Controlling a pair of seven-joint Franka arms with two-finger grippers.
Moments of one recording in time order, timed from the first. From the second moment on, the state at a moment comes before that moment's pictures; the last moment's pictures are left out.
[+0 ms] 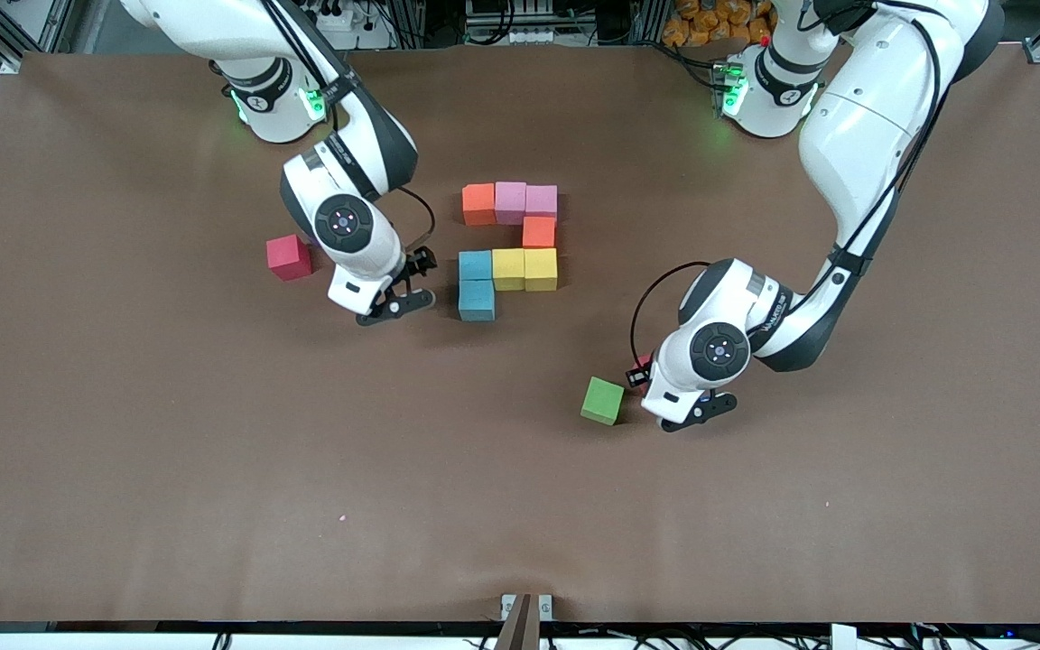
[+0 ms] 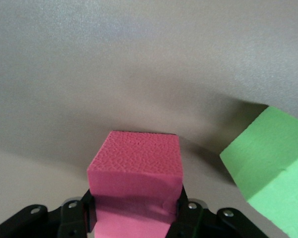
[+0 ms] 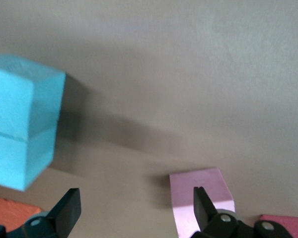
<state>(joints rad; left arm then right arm) -0.10 0.79 -0.42 -1.54 0.23 2.10 -0.91 0.38 0.31 0.19 -2.11 0.02 2.19 0.18</state>
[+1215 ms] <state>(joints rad) -0.35 0.78 -0.44 -1.42 0.23 2.10 -0.94 0.30 0.25 0.19 -2.32 0.02 2.37 -0.04</state>
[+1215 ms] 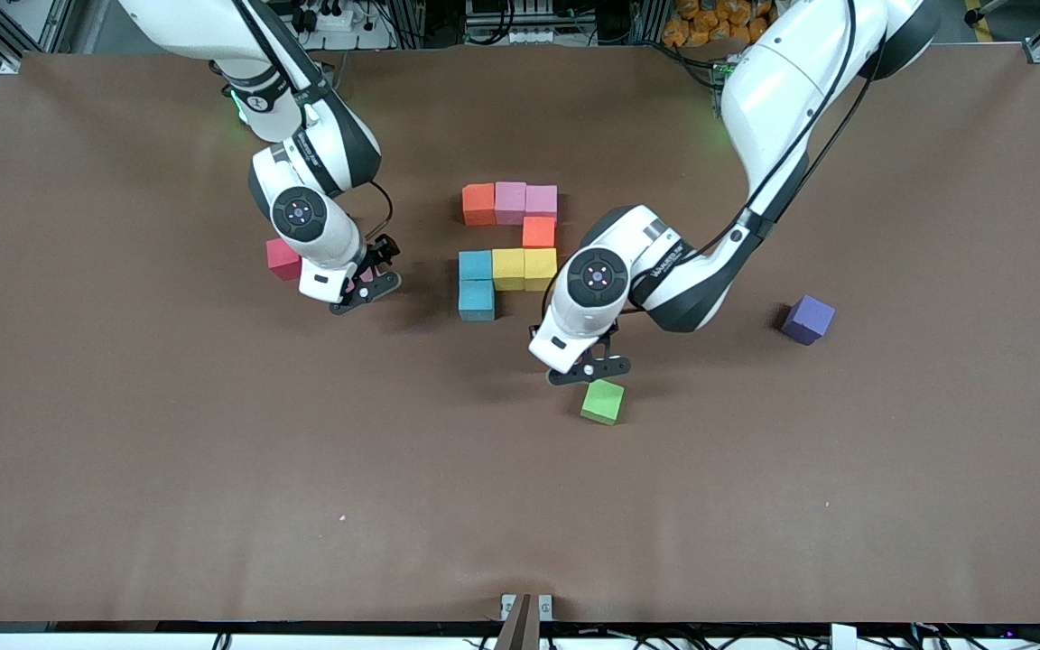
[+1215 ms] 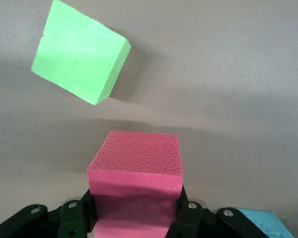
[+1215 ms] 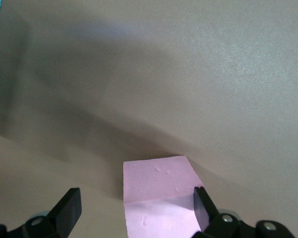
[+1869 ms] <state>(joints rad) -0.45 0.89 -0.40 -1.25 0.23 2.10 -0.94 0.24 0.20 0.19 -2.32 0.02 2.31 -0.14</state>
